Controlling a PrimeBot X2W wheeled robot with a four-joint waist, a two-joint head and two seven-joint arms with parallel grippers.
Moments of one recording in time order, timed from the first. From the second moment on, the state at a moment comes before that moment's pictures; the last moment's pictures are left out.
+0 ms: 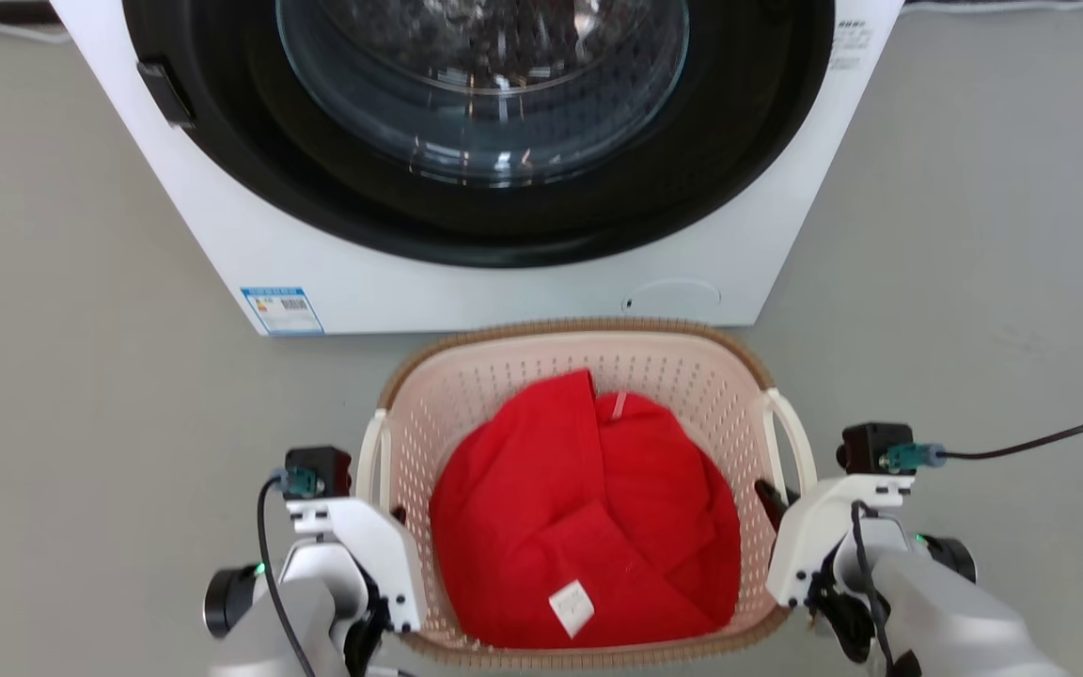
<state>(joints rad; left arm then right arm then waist) -0.65 0.00 -0.34 1.29 -0.49 -0.09 -0.08 -0.69 -0.12 0.96 1.20 1.17 0.12 -0.09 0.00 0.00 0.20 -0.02</state>
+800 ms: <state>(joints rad) -0.46 0.01 -0.45 1.21 -0.59 -0.04 0.04 -0.55 -0.12 0.98 1.21 1.22 0.12 0.02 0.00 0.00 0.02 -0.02</state>
